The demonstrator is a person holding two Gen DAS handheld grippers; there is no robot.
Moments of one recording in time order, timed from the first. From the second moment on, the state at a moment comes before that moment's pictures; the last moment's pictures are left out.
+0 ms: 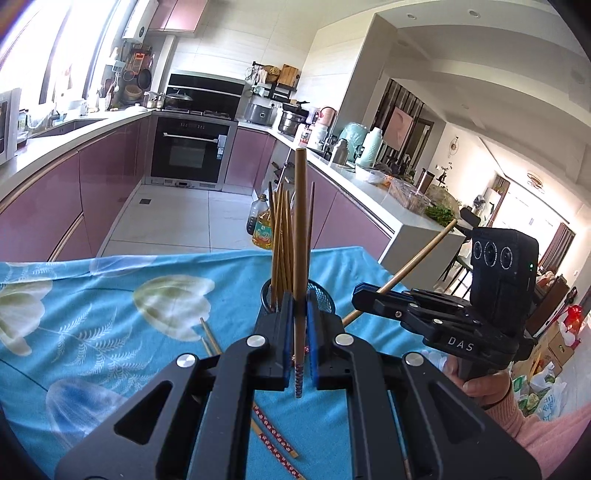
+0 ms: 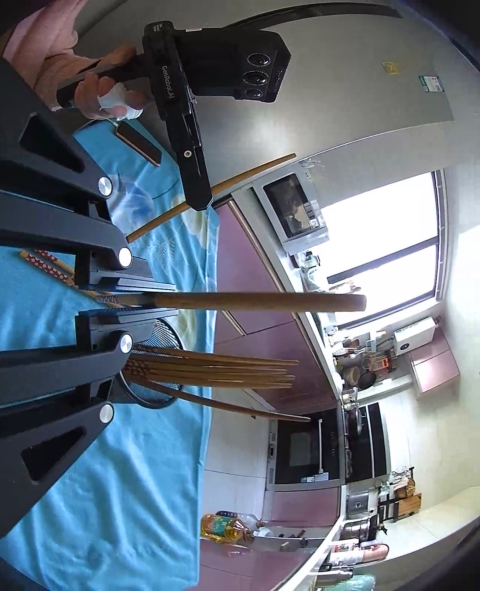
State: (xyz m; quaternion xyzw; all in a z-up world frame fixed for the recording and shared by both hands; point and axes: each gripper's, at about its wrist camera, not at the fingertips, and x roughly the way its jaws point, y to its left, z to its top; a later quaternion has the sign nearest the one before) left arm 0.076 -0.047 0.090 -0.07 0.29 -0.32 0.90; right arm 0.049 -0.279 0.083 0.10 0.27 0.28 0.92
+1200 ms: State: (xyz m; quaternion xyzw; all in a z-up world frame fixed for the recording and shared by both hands) left arm 0.081 -0.074 0.100 -0.04 0.28 -0.32 0.90; right arm 0.052 -0.291 0.107 0.09 0.24 0.27 0.93
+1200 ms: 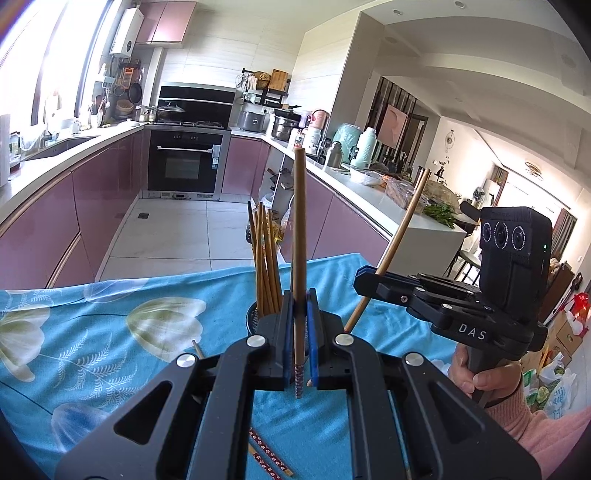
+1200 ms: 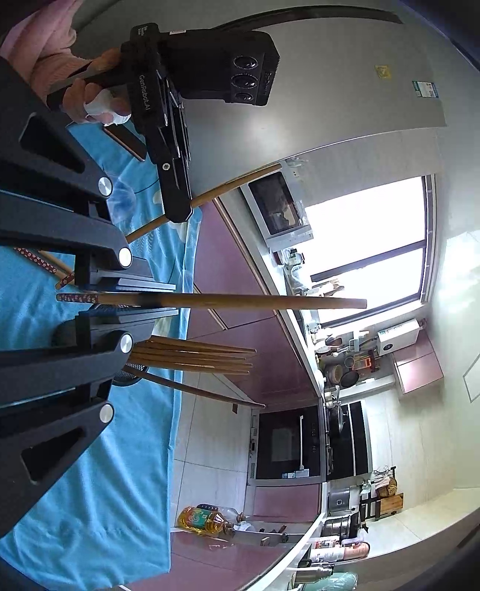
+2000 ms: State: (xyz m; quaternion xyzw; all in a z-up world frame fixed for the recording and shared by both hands) left arm 0.082 -0.084 0.109 -0.03 0.26 -0.33 0.91; right arm 0.052 -0.293 0.115 0.08 0.23 0.27 0.93
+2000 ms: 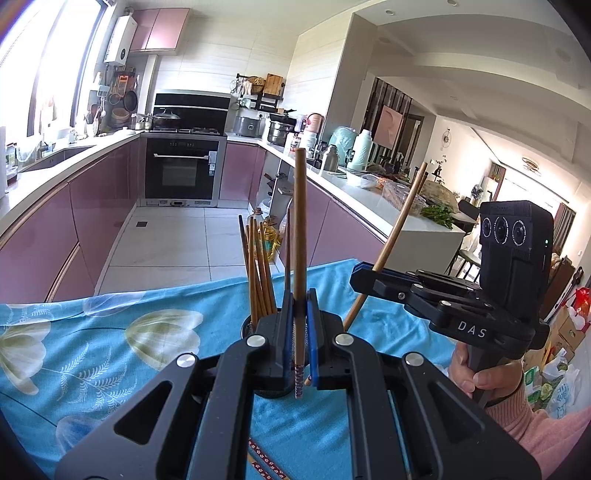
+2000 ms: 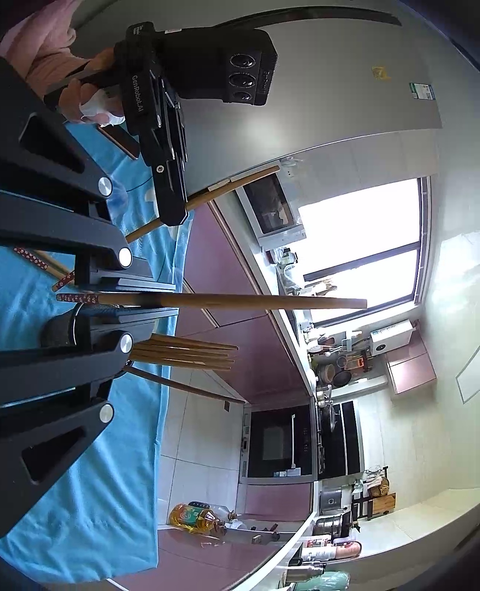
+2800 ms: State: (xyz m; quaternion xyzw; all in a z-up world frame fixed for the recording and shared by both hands) left arm 0.093 -0.097 0.129 -0.02 0.23 -0.32 0.92; right arm 0.063 -0.291 0.130 0.07 0.21 0.26 0.94
